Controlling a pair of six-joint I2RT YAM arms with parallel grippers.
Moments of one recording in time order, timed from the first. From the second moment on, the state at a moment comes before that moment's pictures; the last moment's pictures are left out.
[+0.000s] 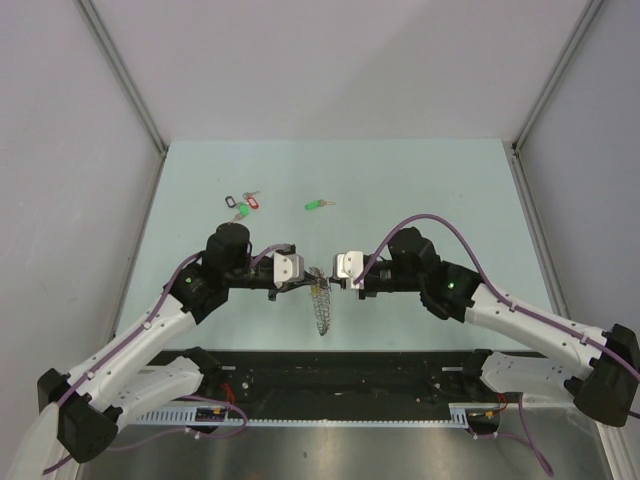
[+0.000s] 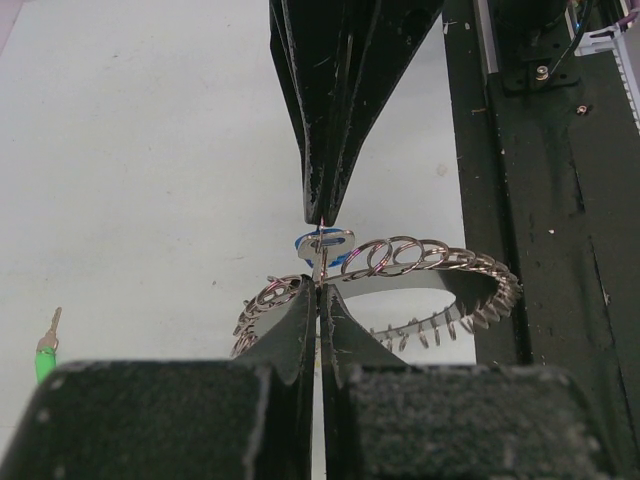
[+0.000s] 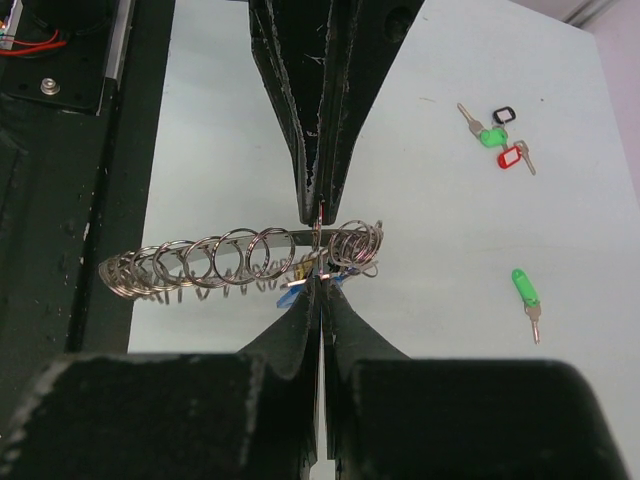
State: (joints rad) left arm -0.64 0.90 0.77 -0.31 0.77 0.56; right arm 0.93 1.08 0.87 -0.15 -0.45 -0.58
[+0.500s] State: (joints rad) left arm -0.64 0.90 0.77 -0.31 0.77 0.56; right arm 0.94 1.08 0.87 -0.15 -0.45 -0.58
